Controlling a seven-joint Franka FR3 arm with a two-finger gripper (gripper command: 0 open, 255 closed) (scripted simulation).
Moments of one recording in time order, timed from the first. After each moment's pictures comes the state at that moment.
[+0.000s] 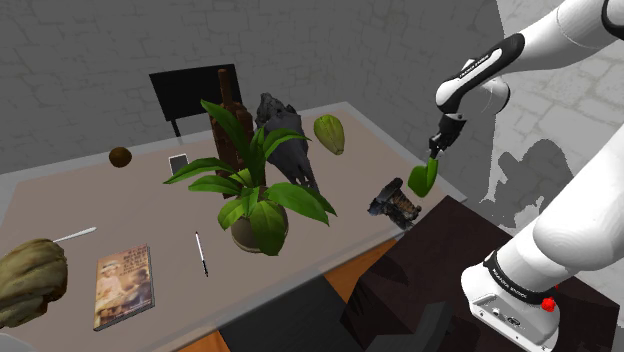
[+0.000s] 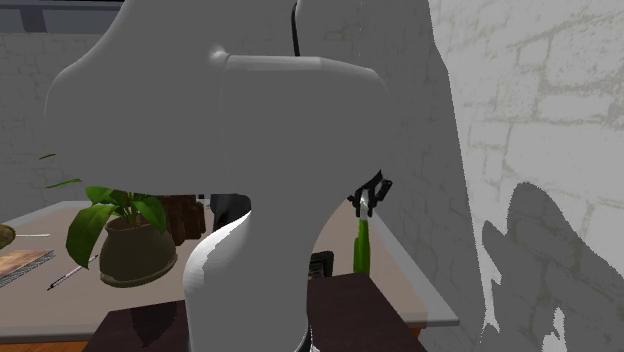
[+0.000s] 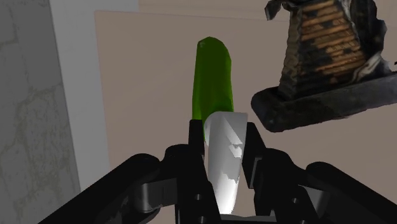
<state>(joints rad) -0.16 0.11 -0.51 -2.46 0.08 2.53 -0.52</state>
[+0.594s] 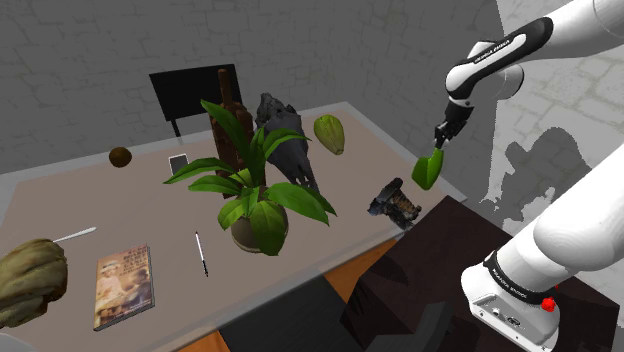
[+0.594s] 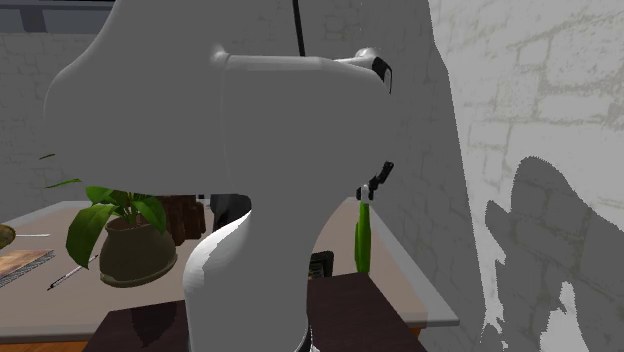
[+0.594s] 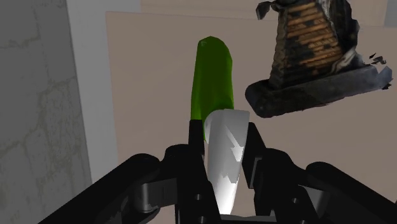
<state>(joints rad) -0.16 -0.01 -0.52 -2.44 -0.02 2.41 -0.45</state>
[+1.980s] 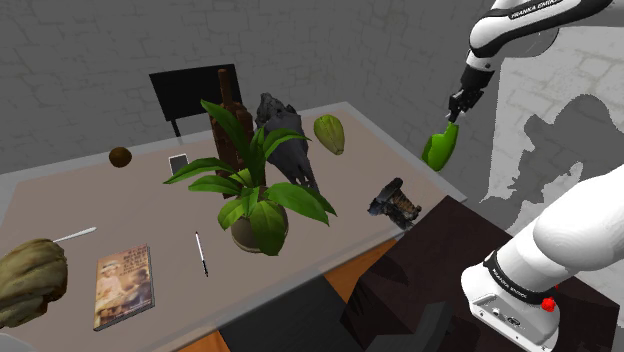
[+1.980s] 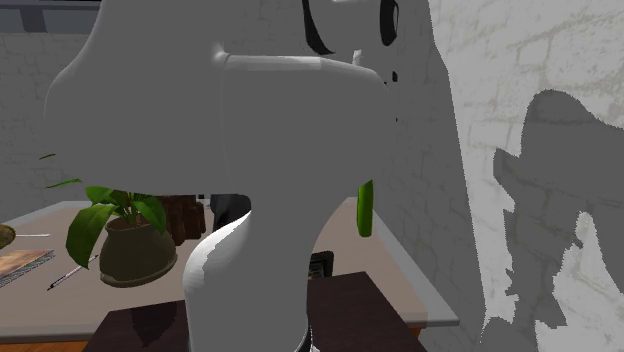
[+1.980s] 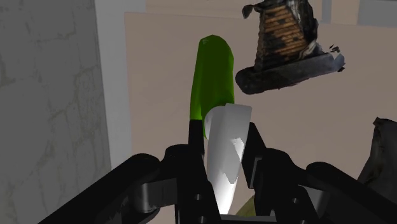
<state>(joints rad) -0.17 -0.20 -0.50 -2.31 -0.12 2.10 -0.38</state>
